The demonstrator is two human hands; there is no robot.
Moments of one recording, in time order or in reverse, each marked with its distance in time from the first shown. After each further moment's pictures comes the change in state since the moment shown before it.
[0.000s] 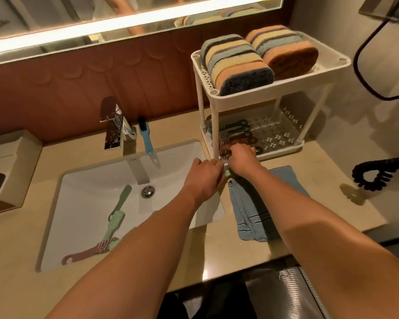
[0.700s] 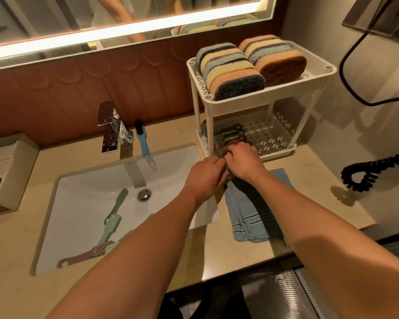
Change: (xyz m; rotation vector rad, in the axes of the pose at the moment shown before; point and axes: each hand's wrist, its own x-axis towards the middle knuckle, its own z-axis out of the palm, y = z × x) left_hand 0.010 0.010 -0.001 -0.146 0.142 0.058; right_hand -0.018 0.010 -0.024 -0.016 0.079 -0.072
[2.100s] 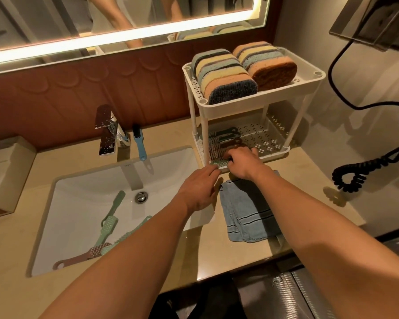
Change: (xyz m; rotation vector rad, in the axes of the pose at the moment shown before) left_hand -0.019 0.002 0.001 -0.023 -0.177 0.020; right_hand 0.006 0.019 -0.005 -0.120 -0.168 -0.018
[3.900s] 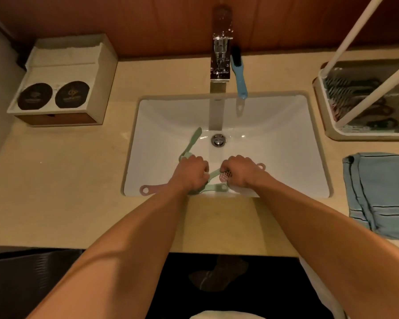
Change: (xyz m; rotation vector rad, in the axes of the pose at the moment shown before) left_hand -0.218 -0.212 0.057 -0.047 -0.289 -0.560; right_hand 0.005 -0.237 0.210 -0.137 -0.408 -0.462
